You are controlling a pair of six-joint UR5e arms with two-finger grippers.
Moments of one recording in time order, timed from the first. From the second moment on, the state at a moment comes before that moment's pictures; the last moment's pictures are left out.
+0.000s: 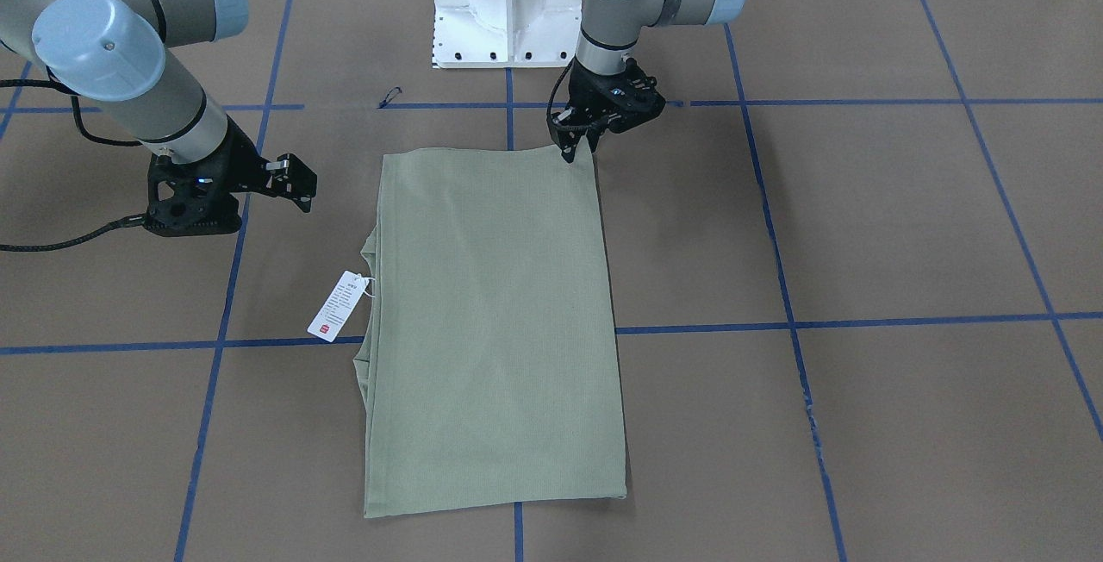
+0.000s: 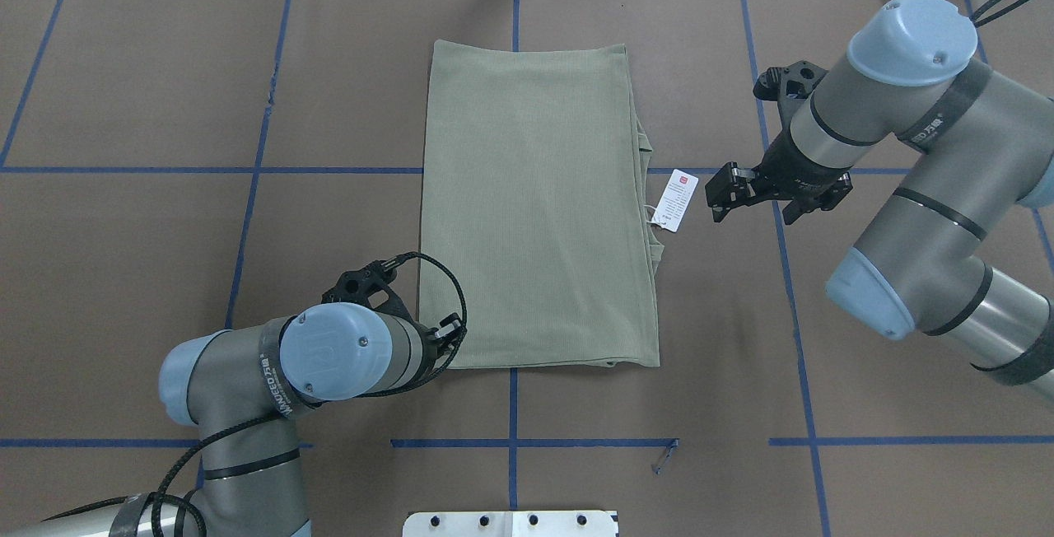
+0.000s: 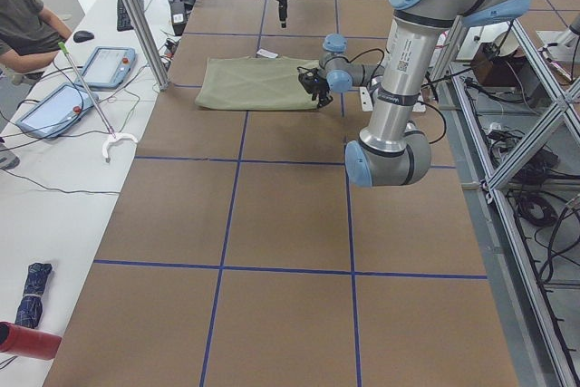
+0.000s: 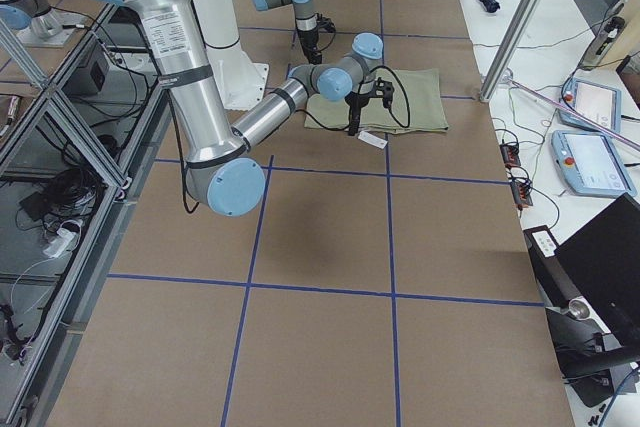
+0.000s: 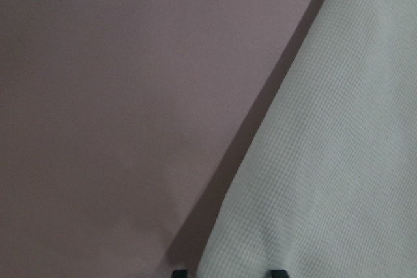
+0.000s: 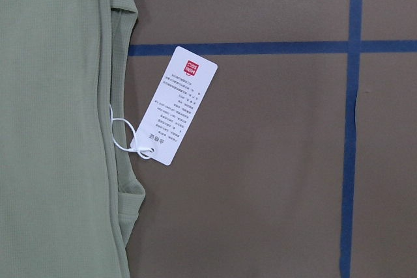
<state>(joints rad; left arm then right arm) -0.29 -2.05 -1.81 -1.78 -1.63 -1.95 0.82 -1.22 1.86 -1.60 2.20 0.94</state>
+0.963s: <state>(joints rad) -0.29 -2.06 -1.84 -1.78 -1.64 -1.93 0.76 -1.22 1.91 -1.59 2.16 1.18</state>
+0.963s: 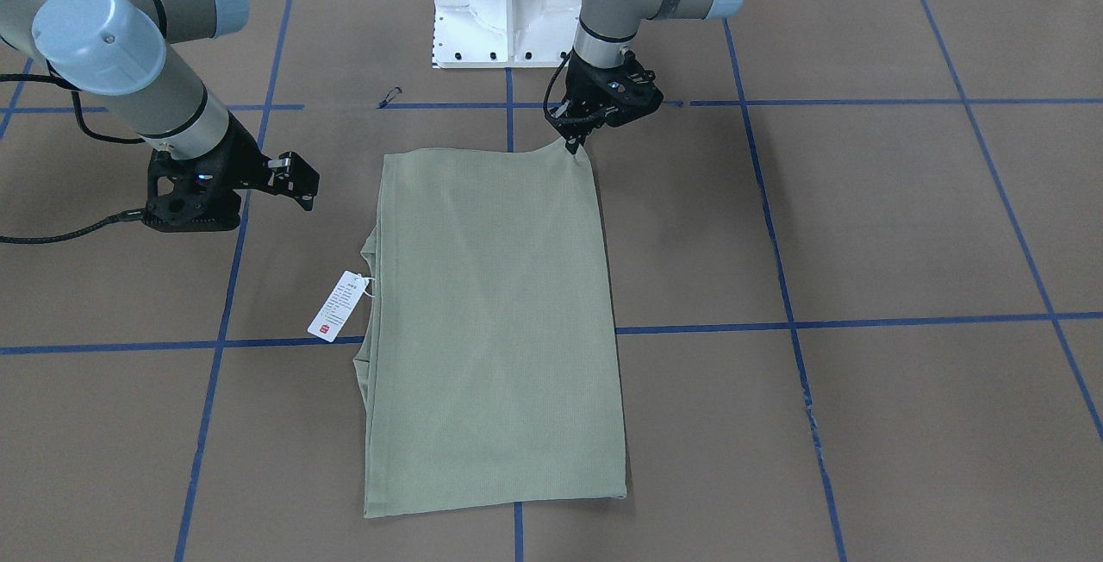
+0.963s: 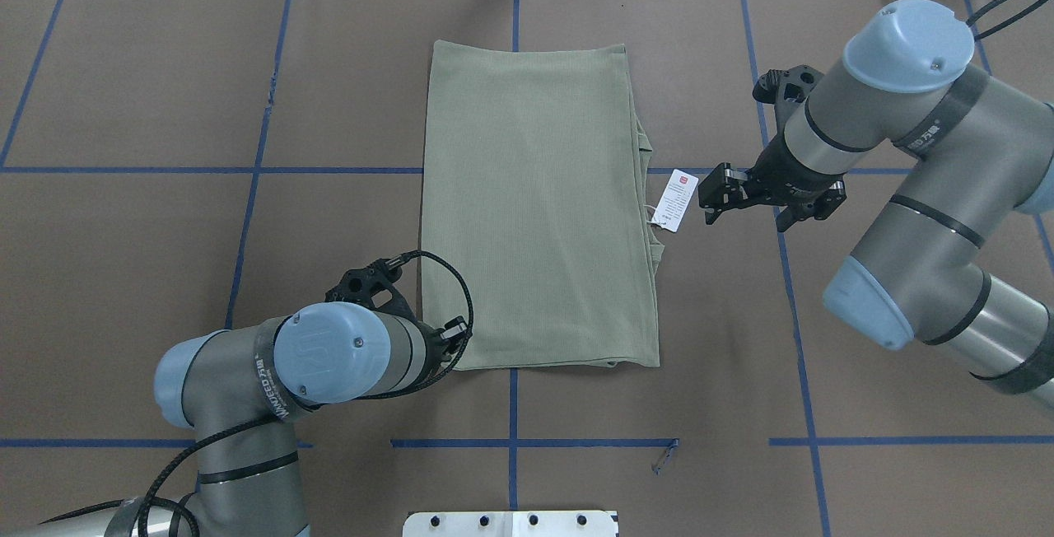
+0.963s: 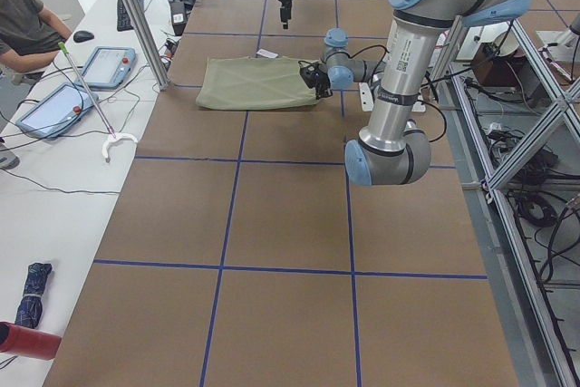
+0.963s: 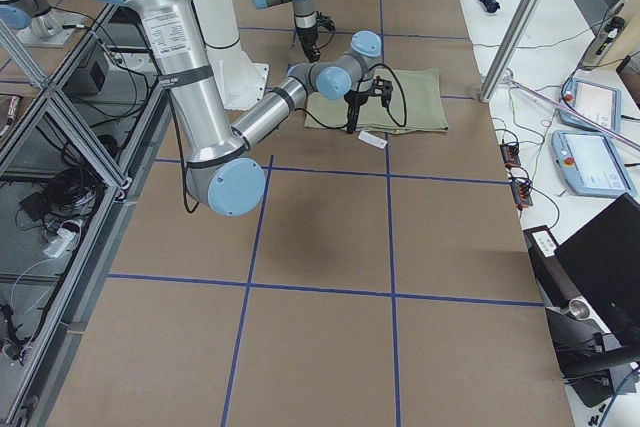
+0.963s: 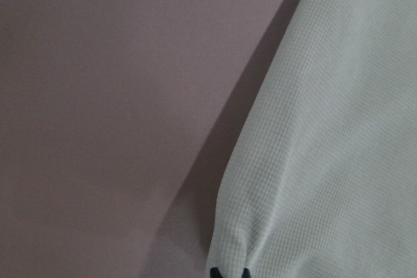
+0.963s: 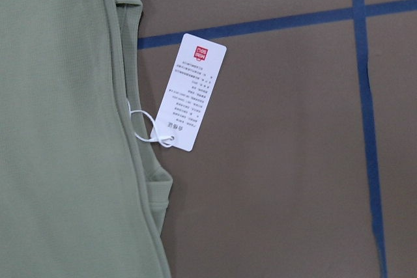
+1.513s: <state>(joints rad) -0.29 -2.07 -1.84 -1.78 -1.65 -1.93 0.55 -1.26 1.98 -1.48 1.93 1.69</state>
